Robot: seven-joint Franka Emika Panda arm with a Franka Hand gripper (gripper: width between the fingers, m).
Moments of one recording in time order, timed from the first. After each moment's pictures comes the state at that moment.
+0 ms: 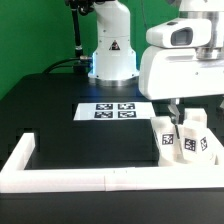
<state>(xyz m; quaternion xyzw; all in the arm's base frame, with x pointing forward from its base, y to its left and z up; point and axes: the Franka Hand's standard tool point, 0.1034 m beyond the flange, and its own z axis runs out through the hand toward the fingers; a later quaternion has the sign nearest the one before) 0.653 0.090 0.105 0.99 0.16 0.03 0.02</state>
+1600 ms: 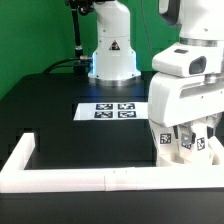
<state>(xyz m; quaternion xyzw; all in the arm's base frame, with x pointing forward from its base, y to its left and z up) 0.645 0.095 0.068 0.96 0.27 0.02 0.02</state>
